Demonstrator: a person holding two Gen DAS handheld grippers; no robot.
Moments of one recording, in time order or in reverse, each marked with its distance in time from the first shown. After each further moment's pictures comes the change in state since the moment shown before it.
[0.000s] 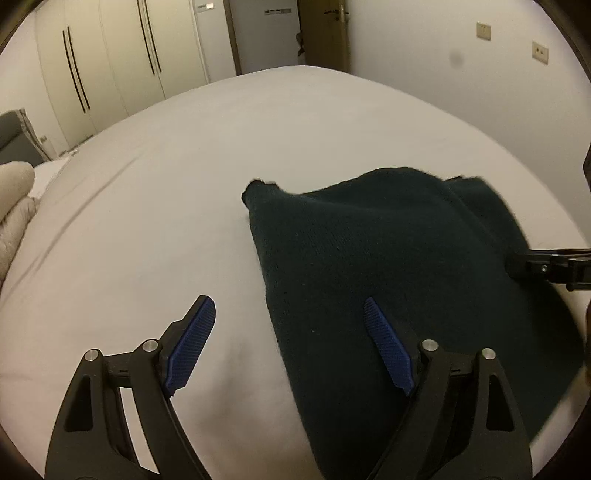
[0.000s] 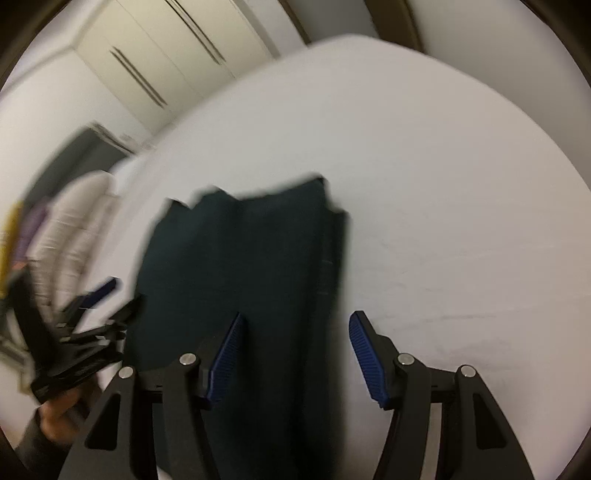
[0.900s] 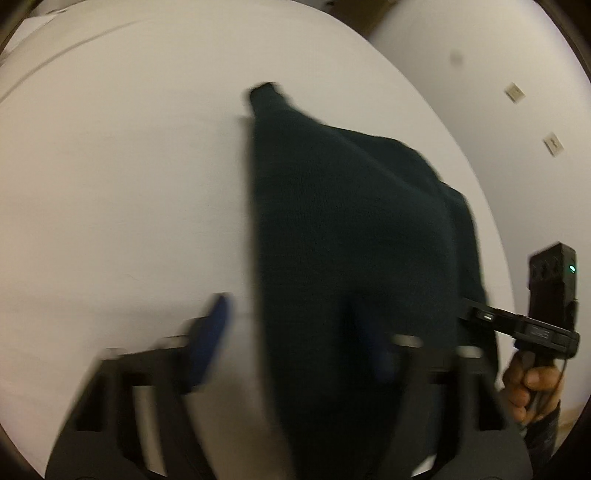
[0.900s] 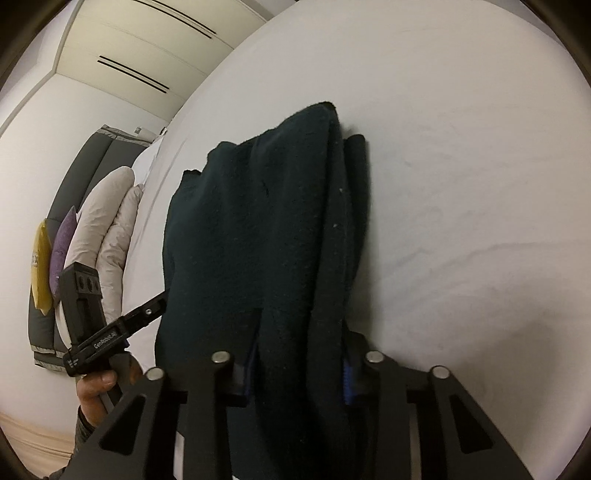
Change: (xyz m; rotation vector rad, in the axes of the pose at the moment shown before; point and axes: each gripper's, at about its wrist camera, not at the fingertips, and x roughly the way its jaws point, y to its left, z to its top) left arm 0.032 0.049 -0.006 -0.362 0.276 -0.395; right arm -0.011 -0.023 -0.017 0.125 0.168 0.198
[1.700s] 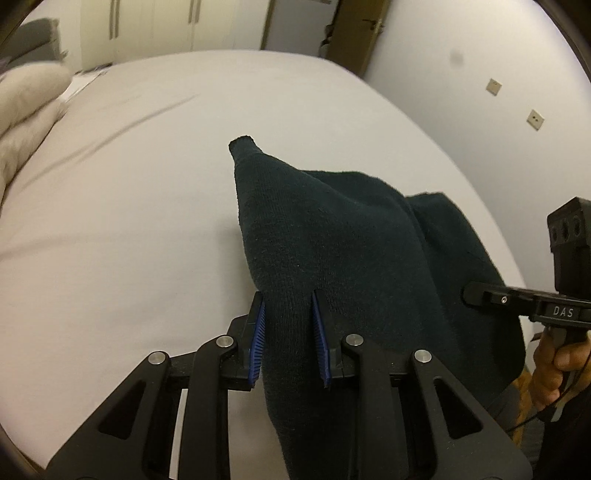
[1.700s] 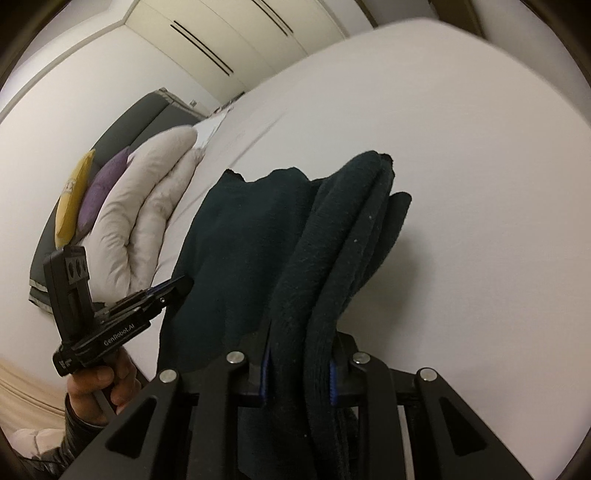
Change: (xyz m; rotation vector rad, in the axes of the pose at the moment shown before) left arm -0.189 0.031 -0.128 0.104 -0.192 0.190; right arm -0.021 0.159 -0.136 -0.184 -0.015 0.055
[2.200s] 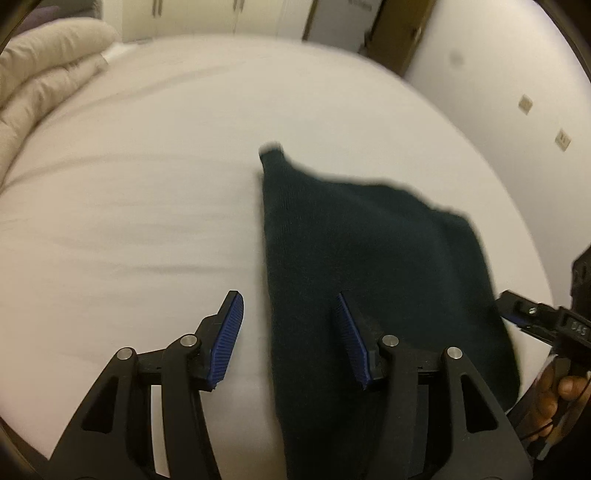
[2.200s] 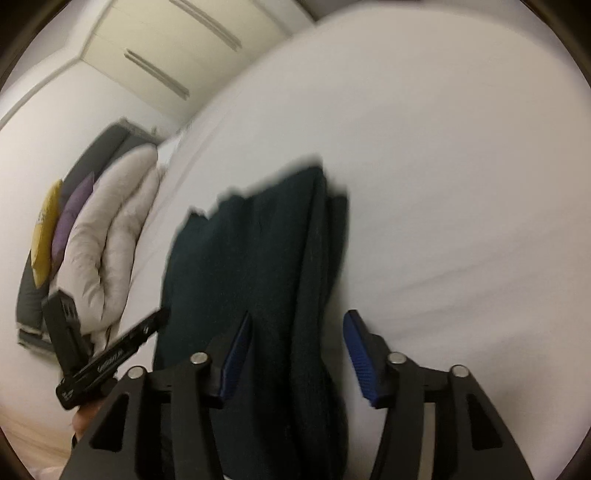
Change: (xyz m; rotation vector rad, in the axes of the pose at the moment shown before) left arm 0.008 0.029 -0.060 -0.113 -0.066 0.079; right arm -0.005 -0.026 -0.063 0.098 -0.202 -0.098
